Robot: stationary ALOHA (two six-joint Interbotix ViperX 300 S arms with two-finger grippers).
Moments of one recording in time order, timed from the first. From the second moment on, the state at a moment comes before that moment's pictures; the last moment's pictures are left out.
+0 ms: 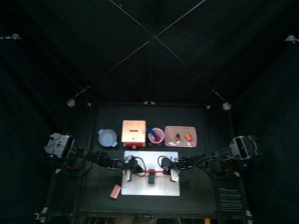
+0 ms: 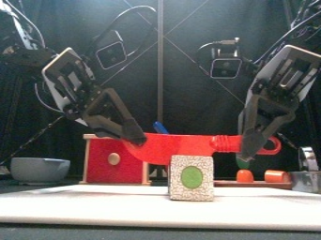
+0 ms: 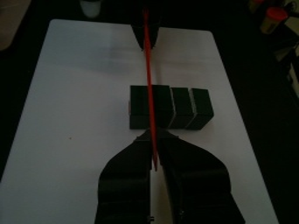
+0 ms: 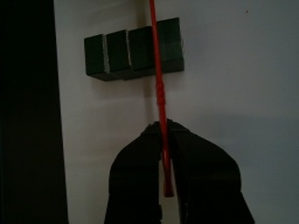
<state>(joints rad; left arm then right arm) -0.21 0.10 0.87 -0.18 -0.48 0.00 0.14 -0.08 0.87 0.21 0.08 0.12</state>
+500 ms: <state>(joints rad) -0.20 0.22 0.85 -0.22 -0.49 0.00 0.13 0.01 0.85 0.20 0.07 0.12</state>
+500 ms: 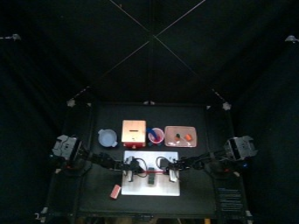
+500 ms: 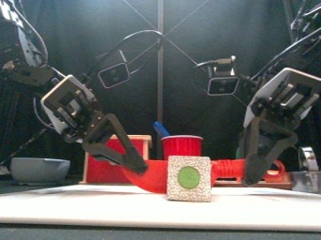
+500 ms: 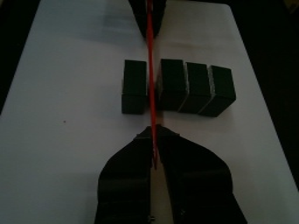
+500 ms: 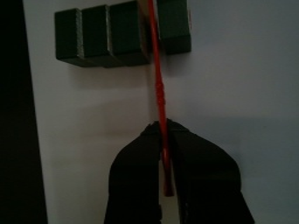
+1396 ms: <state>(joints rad) -0.16 0.04 0.85 -0.10 -0.45 0.01 0.15 -0.17 0.86 0.22 0.13 0.12</state>
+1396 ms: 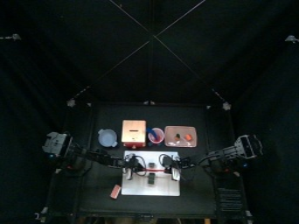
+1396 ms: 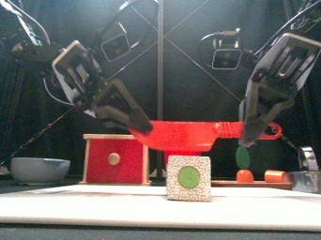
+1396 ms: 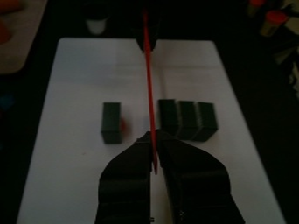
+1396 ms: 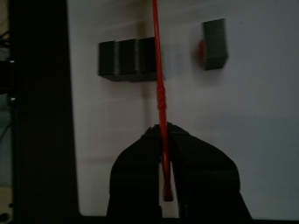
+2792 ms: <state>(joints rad) -0.23 0.25 0.81 -0.23 -0.46 0.00 0.20 0.05 0.81 0.27 0.09 0.13</state>
